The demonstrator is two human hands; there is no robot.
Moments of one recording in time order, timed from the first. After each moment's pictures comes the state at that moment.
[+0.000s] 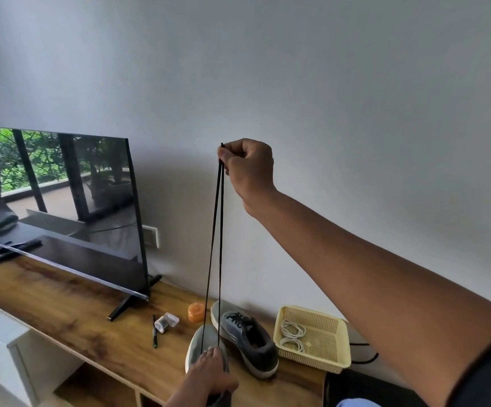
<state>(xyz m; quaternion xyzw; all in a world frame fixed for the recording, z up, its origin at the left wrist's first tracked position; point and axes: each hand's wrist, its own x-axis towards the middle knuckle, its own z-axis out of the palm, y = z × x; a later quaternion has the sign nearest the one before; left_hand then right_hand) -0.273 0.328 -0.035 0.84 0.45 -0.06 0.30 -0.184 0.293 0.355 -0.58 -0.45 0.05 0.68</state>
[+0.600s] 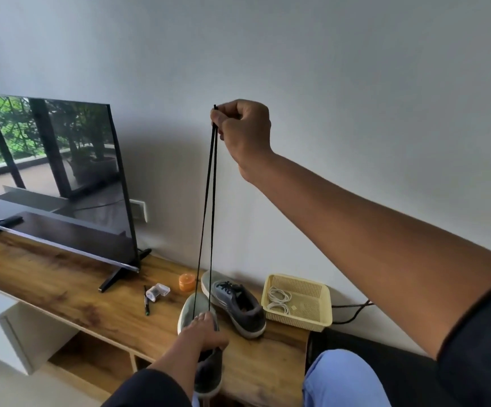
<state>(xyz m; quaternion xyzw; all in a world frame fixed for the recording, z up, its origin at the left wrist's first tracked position) -0.273 0.327 -0.031 0.83 0.46 -0.10 0.29 -0.188 0.275 0.358 -0.59 -0.44 0.02 0.68</state>
